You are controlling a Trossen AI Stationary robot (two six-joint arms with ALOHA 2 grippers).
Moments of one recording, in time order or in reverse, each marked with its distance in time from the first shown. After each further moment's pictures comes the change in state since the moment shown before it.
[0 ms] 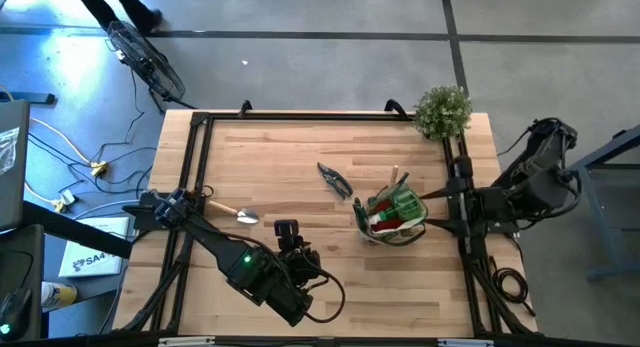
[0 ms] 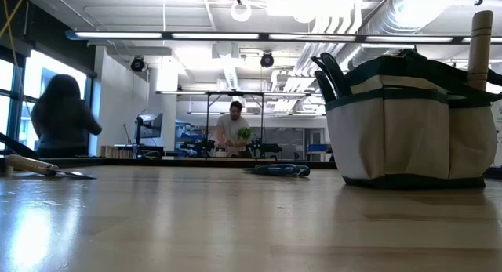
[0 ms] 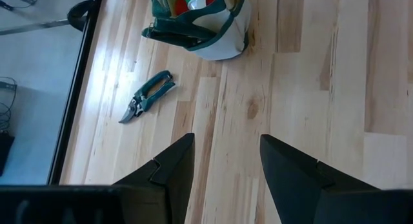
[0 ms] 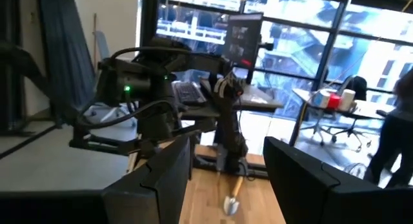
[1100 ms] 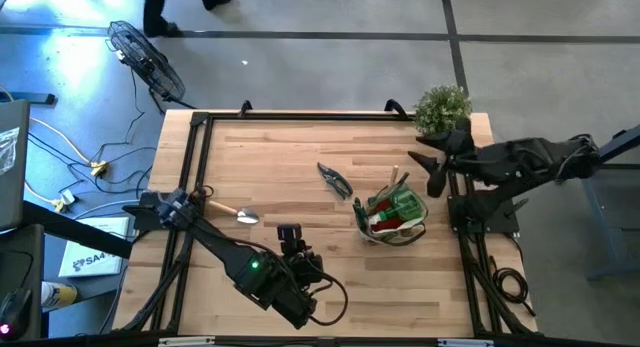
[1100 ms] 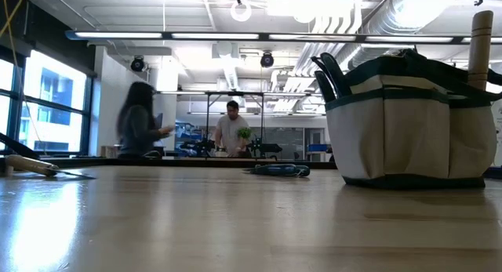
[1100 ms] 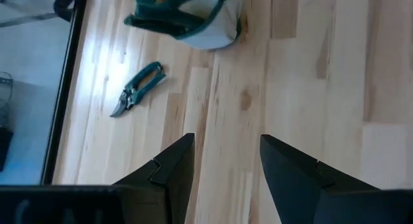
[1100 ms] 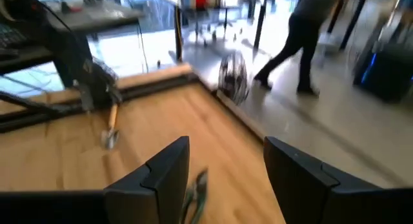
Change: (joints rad) left arm 0.001 0.036 -0.001 -0.002 0.030 -0.007; right arm -0.538 -0.056 0.038 -0.551 0.007 0.454
